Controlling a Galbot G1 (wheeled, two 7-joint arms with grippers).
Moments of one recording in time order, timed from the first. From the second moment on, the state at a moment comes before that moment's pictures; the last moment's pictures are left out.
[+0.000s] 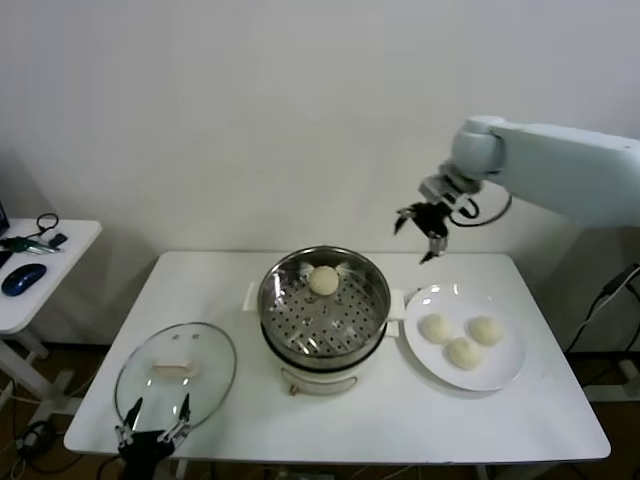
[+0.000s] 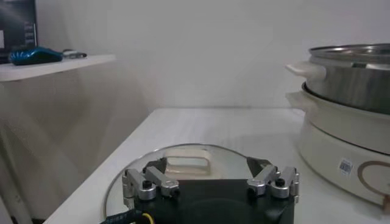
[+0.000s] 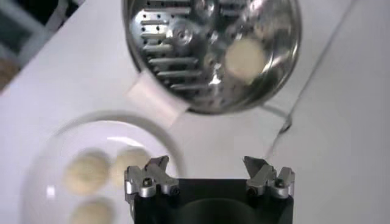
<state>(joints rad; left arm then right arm) 1.82 -1.46 -0.73 -2.01 -0.19 0.00 0.01 0.80 0.83 -1.67 1.22 0.53 0.03 -1.00</state>
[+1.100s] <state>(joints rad) 1.84 -1.47 -0.75 -2.01 -0.19 -0.02 0.00 0.27 0.84 -1.35 1.06 0.37 -0.27 -0.85</state>
